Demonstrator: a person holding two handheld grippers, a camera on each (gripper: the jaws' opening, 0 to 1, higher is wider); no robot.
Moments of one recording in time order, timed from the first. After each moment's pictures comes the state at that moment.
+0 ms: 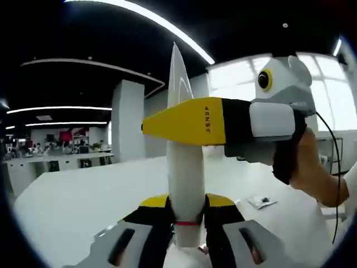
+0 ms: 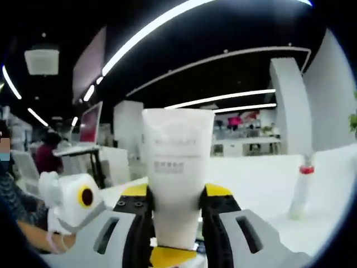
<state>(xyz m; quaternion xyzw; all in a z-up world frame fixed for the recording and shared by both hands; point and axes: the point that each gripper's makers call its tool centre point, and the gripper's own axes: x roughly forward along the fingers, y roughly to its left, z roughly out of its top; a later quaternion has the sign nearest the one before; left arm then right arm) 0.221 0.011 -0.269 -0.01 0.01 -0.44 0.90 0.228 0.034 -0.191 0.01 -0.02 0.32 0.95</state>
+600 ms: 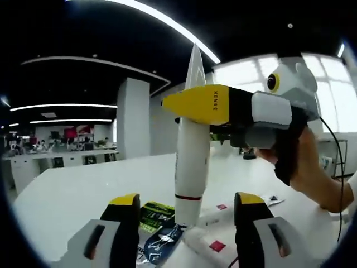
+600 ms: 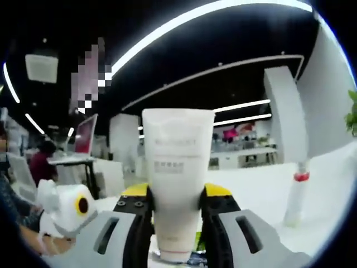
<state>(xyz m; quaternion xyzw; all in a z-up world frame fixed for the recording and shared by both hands) 0.230 0.017 -0.278 0.00 0.02 -0.41 0.91 0.243 0.015 -0.180 0.02 -0.07 0.29 0.95</state>
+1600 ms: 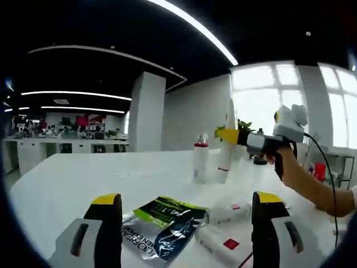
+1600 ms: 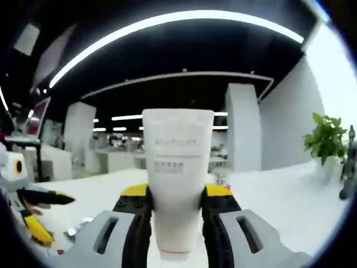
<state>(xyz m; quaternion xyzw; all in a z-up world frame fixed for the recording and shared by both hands) 0.233 0.032 -0.285 -0.05 0.05 -0.37 0.92 0.308 -0.133 -0.199 -0.03 -0.08 0.11 0.99</state>
